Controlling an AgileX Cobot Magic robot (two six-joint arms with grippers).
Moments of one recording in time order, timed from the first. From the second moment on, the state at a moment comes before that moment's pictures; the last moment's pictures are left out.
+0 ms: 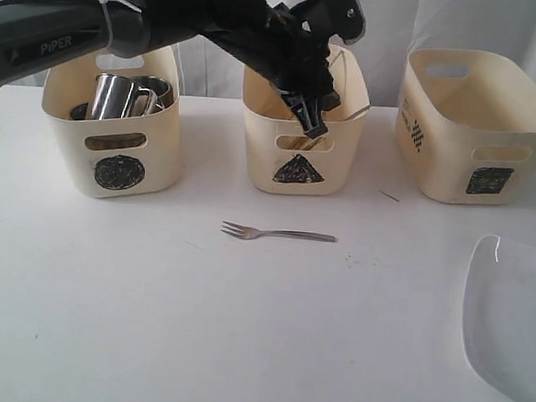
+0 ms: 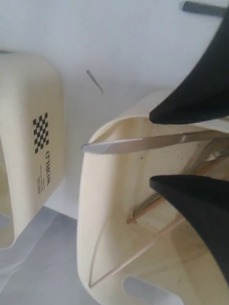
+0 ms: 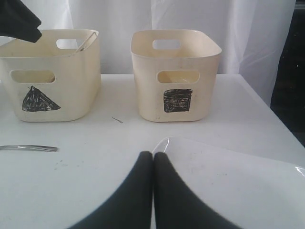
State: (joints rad) left arm -0.65 2.18 -2.08 -0.34 0.65 1.01; right arm -0.08 0.01 -0.01 -0.09 0.23 0.11
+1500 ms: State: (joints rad) left arm -0.65 2.32 -2.01 -0.33 1.02 1.10; right arm -0.08 0.01 -0.01 -0.09 0.23 0.11
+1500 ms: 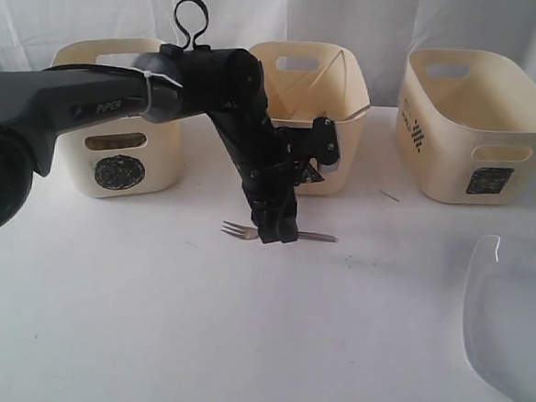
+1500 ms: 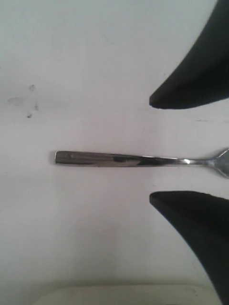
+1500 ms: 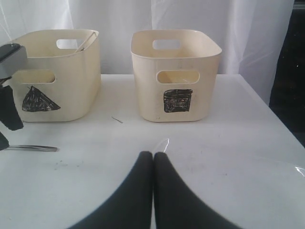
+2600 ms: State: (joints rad) left arm -0.65 2.38 -2.02 -0.30 0.98 1.10; right arm -0.08 0.01 -0.01 -0.09 0.23 0.11
